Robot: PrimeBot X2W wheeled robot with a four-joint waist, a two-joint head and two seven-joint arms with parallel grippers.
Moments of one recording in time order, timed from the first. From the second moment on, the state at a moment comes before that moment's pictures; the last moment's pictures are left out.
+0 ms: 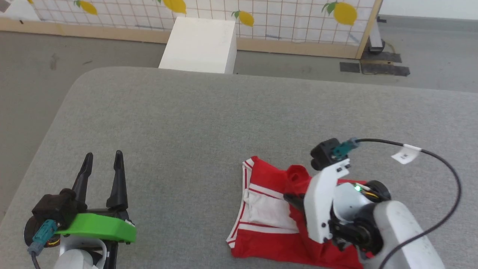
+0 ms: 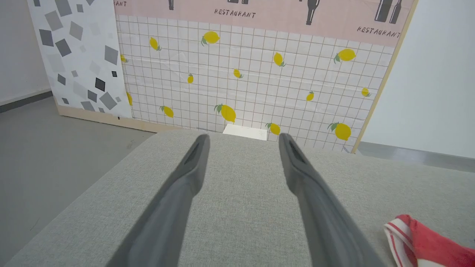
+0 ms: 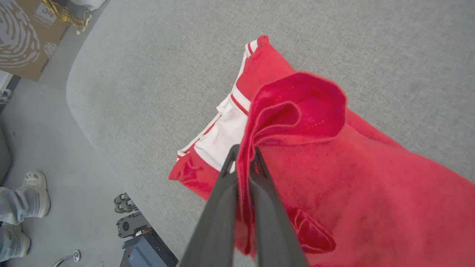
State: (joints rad) left arm -0.05 0.22 0.00 0.06 -0.34 -0.08 -0.26; right arm -0.26 -0.05 0.27 0.05 0.46 0.13 0.93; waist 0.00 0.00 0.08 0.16
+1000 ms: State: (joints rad) left arm -0.05 0.20 0.01 0.06 -0.34 -0.08 -0.26; right arm -0.49 -0.05 0.48 0.23 0.58 0.13 0.51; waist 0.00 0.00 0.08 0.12
